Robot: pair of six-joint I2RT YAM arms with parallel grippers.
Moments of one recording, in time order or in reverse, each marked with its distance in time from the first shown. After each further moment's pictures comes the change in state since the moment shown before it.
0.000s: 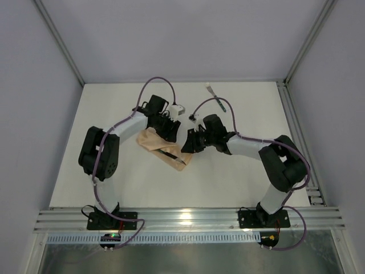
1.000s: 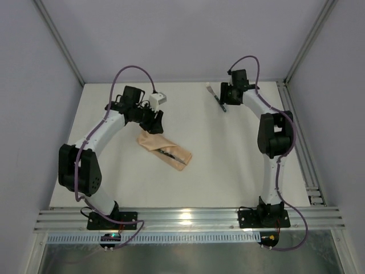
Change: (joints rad) left arm 0.134 -0.264 -0.018 -0.135 0.150 0.089; right arm -0.430 0.389 0.820 -0.556 0.474 -0.174
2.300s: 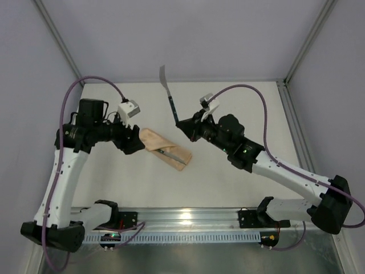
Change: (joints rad) left arm 0.127 -0.499 0.028 -0.462 0.087 0.074; right arm 0.592 -0.950 -0.757 0.558 0.038 0.117
